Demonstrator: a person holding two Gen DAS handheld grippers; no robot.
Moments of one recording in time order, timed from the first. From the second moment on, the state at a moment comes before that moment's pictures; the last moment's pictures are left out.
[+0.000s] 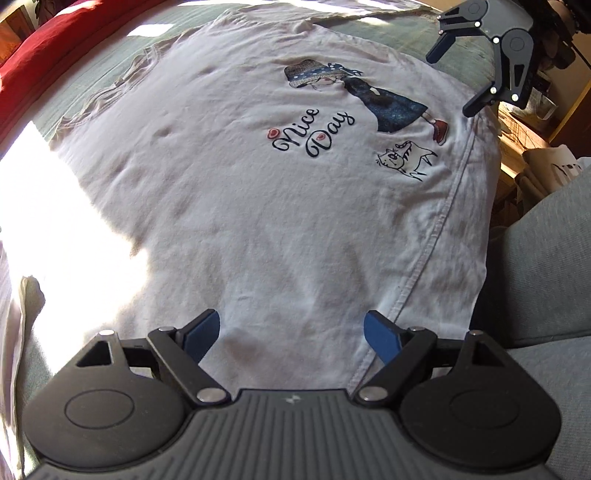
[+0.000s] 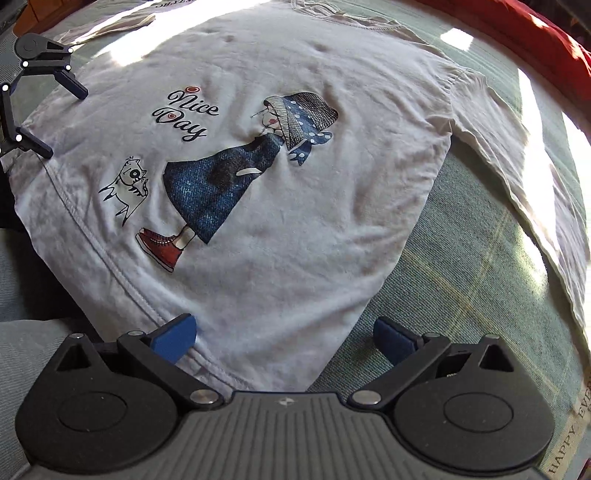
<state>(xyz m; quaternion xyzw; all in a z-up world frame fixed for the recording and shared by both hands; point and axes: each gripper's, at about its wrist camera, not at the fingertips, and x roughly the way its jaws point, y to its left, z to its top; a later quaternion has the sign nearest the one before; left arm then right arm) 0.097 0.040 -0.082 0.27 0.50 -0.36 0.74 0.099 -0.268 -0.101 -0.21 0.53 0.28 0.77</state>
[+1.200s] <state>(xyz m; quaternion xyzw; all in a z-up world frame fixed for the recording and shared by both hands) 0.078 0.070 -0.078 0.21 0.55 -0.33 0.74 0.113 -0.197 -0.120 -0.27 0.42 0.47 0.73</state>
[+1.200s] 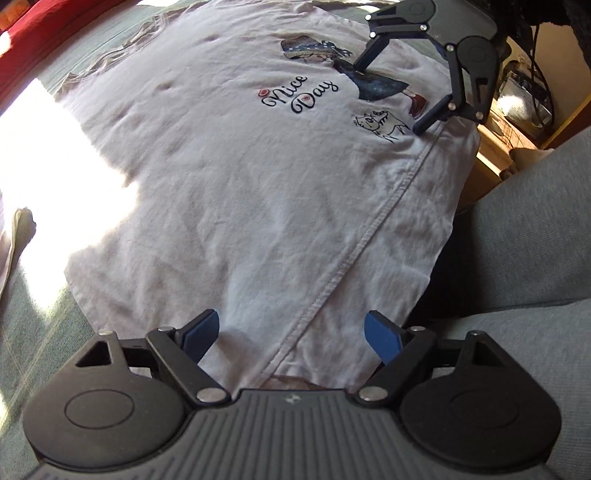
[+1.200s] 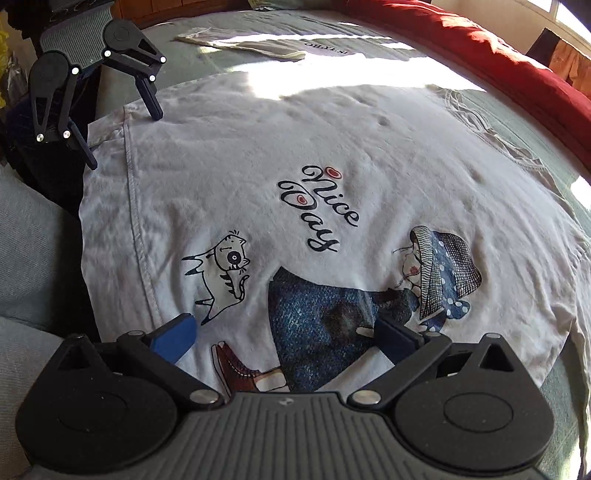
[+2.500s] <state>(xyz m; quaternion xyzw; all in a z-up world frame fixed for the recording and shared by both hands) 0.274 0.069 -0.078 0.07 0.50 -0.10 0.86 0.259 -0.141 -0.079 -0.11 0.57 0.29 0.76</state>
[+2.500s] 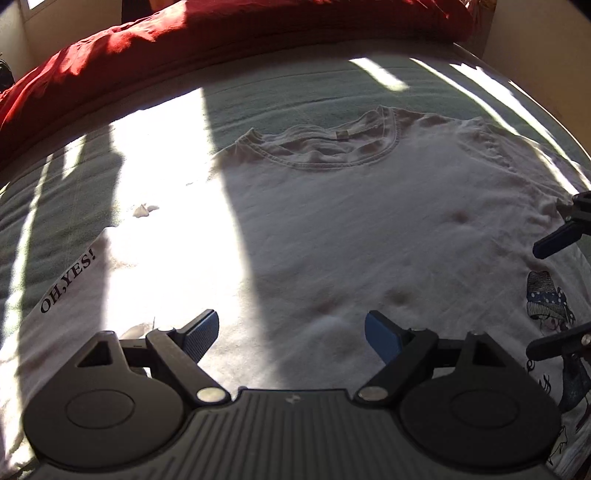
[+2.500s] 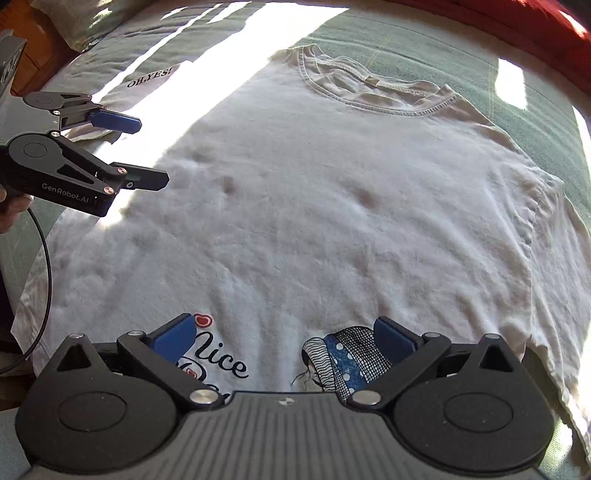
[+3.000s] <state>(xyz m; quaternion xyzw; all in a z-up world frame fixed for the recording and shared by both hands) 0.298 0.089 -0.111 0.00 0.49 0.00 0.87 0.278 -0.129 -0.107 -0.05 0.55 0.24 0.80</state>
